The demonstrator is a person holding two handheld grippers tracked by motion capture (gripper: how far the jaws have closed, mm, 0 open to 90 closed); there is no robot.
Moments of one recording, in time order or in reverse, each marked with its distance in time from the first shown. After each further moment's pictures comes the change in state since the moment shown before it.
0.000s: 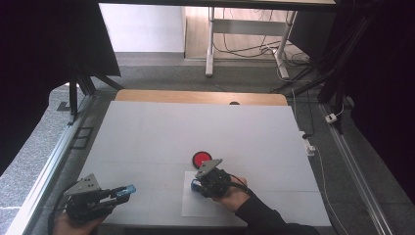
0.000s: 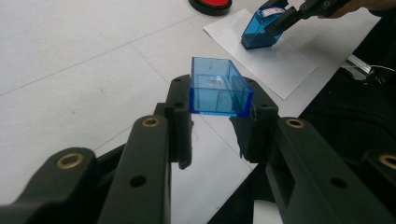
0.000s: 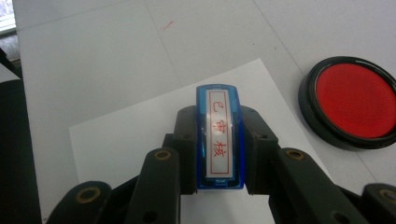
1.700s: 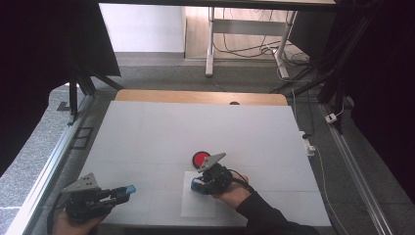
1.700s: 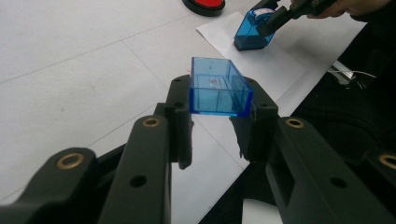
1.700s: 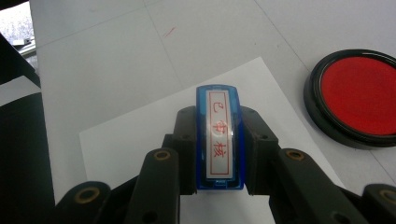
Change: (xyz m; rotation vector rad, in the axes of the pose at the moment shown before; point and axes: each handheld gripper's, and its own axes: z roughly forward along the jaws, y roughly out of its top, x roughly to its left) left arm 0.006 0.000 -0.001 -0.002 -0.052 -0.040; right arm -0.012 0.000 0.000 -0.012 0.066 0.064
